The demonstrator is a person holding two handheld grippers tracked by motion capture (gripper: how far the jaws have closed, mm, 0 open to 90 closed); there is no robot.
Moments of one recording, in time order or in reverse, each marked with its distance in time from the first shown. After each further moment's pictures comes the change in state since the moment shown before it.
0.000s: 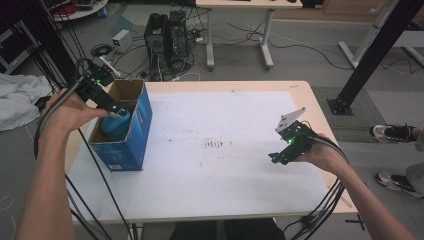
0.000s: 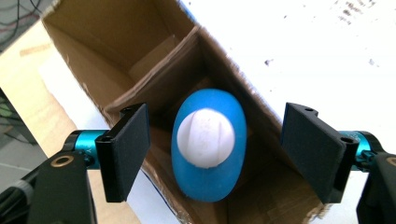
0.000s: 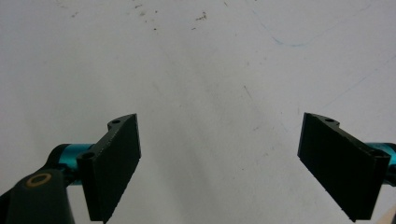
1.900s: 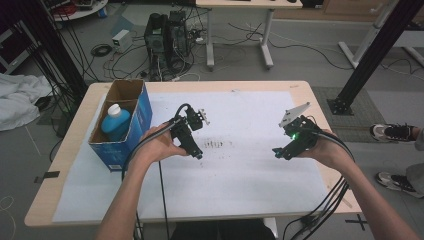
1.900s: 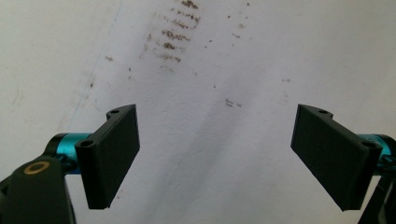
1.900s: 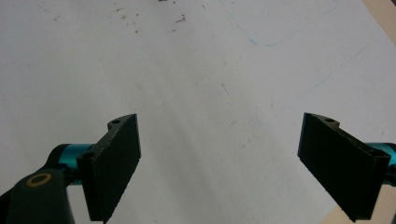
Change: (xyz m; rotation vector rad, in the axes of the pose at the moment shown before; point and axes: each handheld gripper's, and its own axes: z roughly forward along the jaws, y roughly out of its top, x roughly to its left) left arm -0.170 0.054 0.124 0.093 -0.221 0.404; right arm -0.006 0.005 -0.016 0.016 -0.061 0.009
